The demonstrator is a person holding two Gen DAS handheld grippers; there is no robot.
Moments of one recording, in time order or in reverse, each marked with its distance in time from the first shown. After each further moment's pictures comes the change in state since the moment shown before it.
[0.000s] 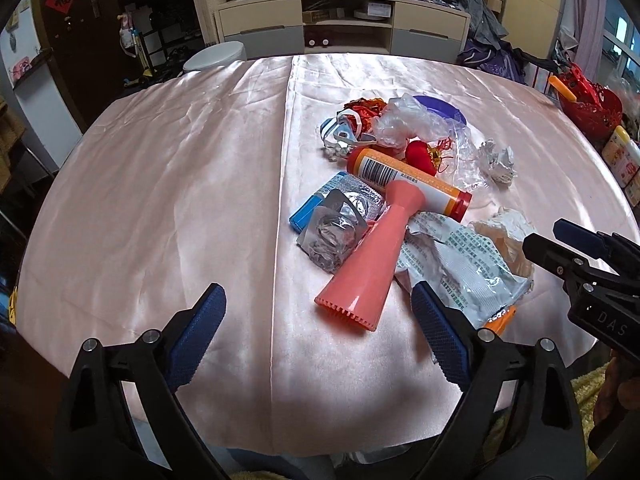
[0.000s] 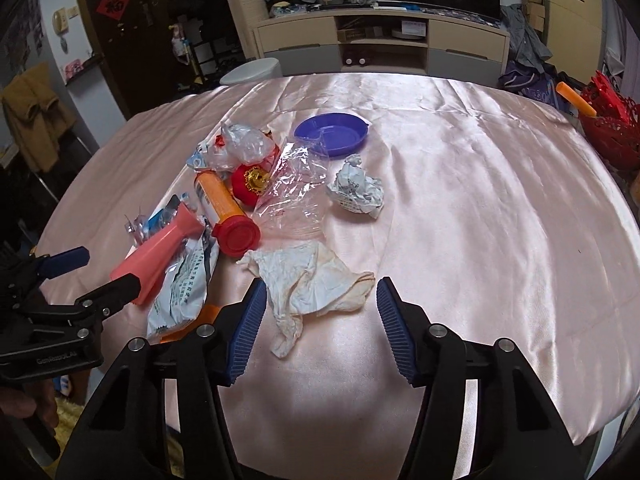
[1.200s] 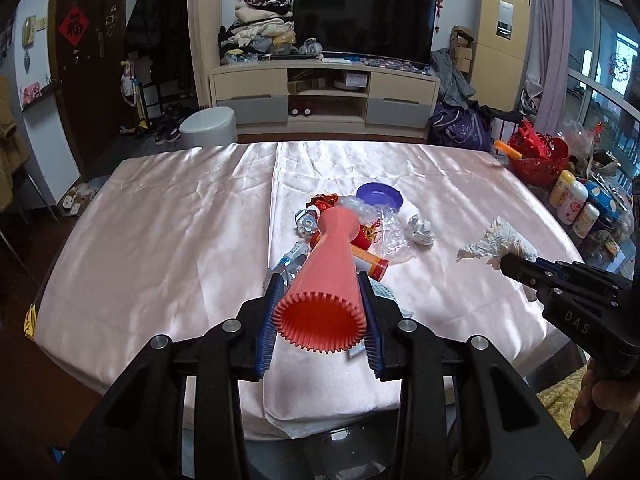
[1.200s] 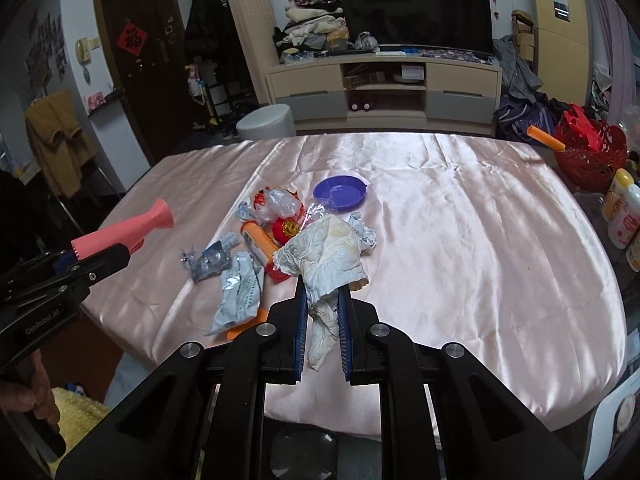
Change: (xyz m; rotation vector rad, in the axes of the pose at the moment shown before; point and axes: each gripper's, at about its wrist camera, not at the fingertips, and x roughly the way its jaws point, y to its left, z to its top) left arm -0.125 -0.015 -0.008 -0.001 -0.258 -0.074; right arm -0.111 0.001 -0.007 0.005 -0.169 0.035
